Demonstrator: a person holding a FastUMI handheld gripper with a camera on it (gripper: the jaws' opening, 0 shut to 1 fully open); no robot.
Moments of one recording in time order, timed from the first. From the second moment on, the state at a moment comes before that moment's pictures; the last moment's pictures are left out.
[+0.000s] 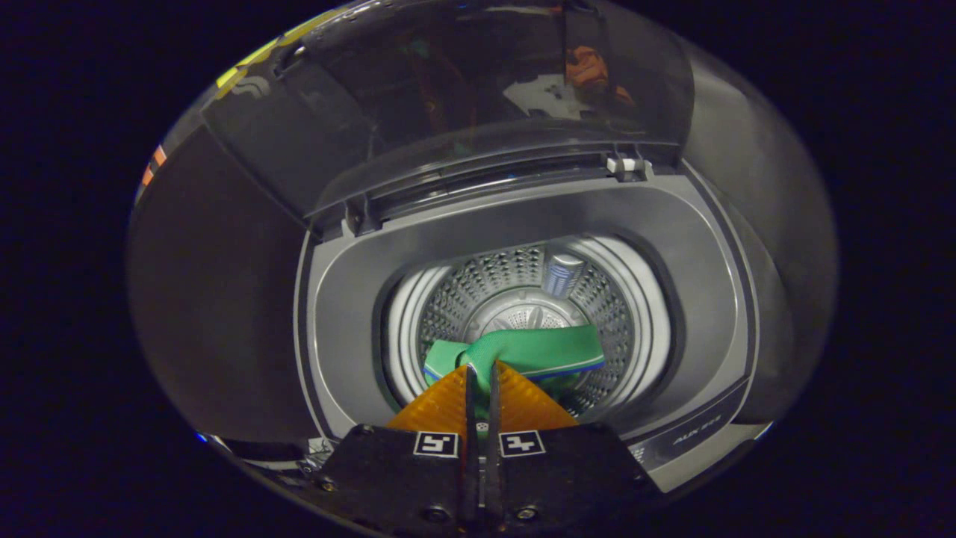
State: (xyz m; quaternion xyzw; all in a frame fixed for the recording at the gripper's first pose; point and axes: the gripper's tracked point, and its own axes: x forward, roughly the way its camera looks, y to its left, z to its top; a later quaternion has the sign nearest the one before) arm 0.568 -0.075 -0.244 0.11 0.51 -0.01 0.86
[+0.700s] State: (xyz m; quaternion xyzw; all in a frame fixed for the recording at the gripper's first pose) arm 0.563 -0.080 -0.254 0.09 0.51 -0.05 0.85
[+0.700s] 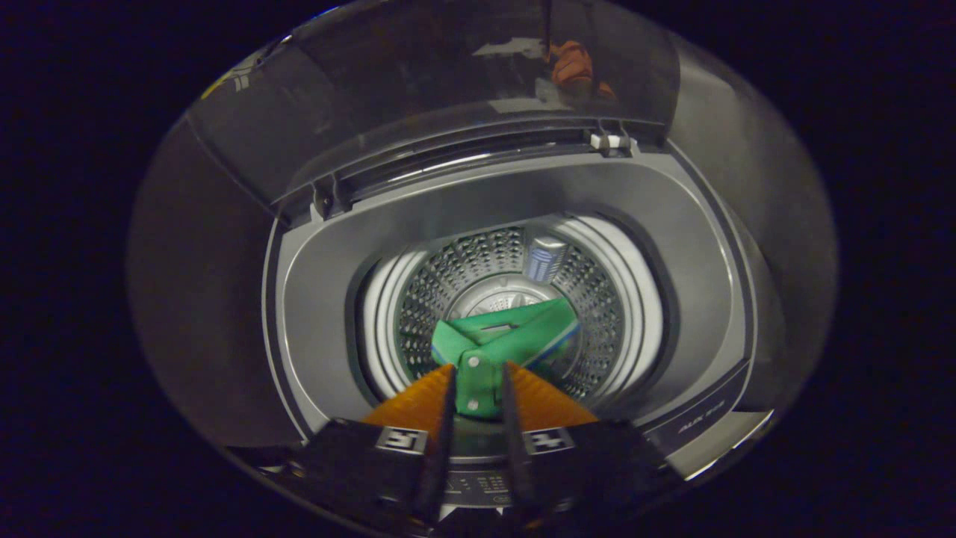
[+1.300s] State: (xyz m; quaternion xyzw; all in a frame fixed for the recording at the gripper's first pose) arm 0.552 -0.084 -0.229 0.07 0.48 -0.07 0.87
